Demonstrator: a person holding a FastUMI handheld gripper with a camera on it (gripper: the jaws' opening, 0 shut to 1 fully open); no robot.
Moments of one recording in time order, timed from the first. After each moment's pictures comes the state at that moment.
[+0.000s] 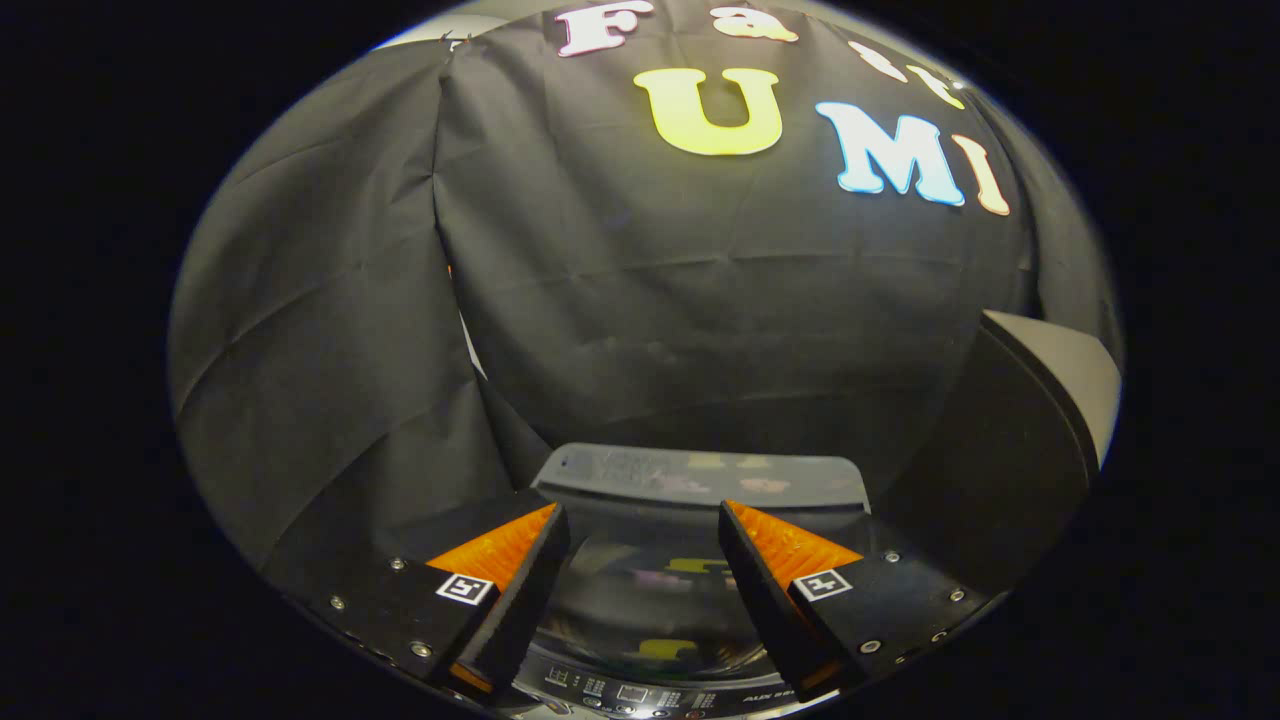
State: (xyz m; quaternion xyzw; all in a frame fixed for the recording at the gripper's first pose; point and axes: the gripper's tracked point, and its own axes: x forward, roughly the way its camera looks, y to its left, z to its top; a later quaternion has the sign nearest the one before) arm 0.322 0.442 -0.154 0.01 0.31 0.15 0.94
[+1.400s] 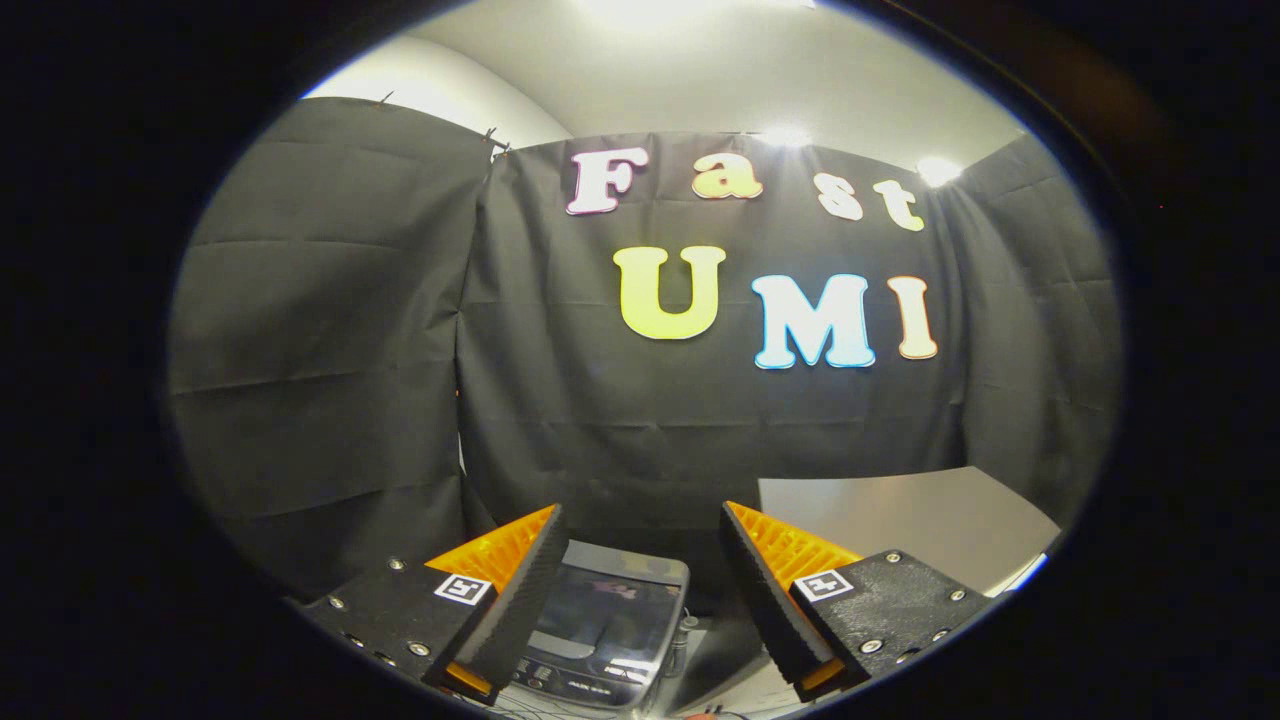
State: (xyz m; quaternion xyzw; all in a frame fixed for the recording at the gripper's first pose) arm 0.208 0.233 0.036 -0.02 0.07 0.14 0.99
